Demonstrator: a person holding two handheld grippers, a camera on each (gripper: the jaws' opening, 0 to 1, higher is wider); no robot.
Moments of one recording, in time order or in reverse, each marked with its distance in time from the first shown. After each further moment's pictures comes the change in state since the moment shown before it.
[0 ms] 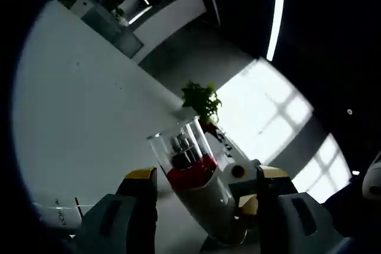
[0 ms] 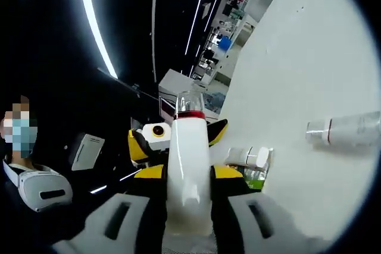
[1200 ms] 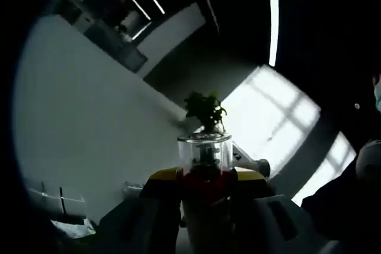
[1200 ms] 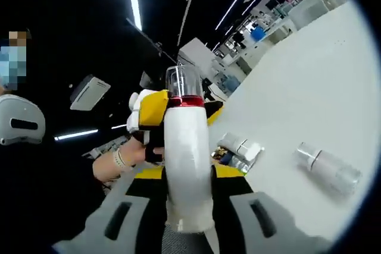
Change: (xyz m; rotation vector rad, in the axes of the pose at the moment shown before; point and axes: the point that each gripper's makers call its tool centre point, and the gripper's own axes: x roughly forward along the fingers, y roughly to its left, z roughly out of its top) left arm 0.014 -0.027 -0.016 0.143 -0.083 0.075; right arm -0.028 -0.011 -0.027 -0.468 0.263 0.017
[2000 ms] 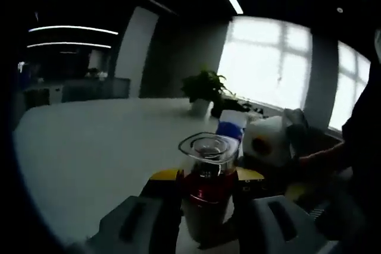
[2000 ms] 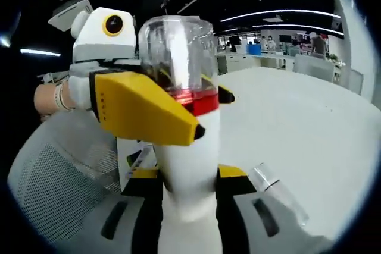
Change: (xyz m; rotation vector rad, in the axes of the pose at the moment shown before) left arm 0.012 0.008 -0.030 0.521 0.166 0.056; right arm 0.013 -0.057 -0.025 -0.439 0.169 -0.338
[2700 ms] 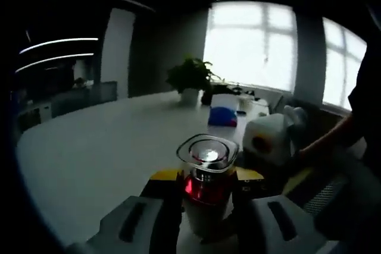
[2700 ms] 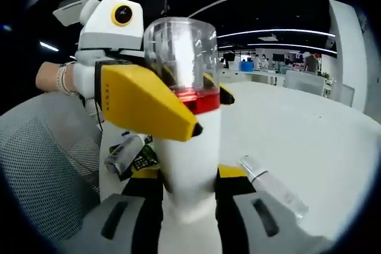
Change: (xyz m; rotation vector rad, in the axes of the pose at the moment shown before) left arm 0.019 -0.007 -0.023 0.138 0.068 -0.050; right arm -0.001 -0.017 -0.023 -0.042 -0.123 -0.078
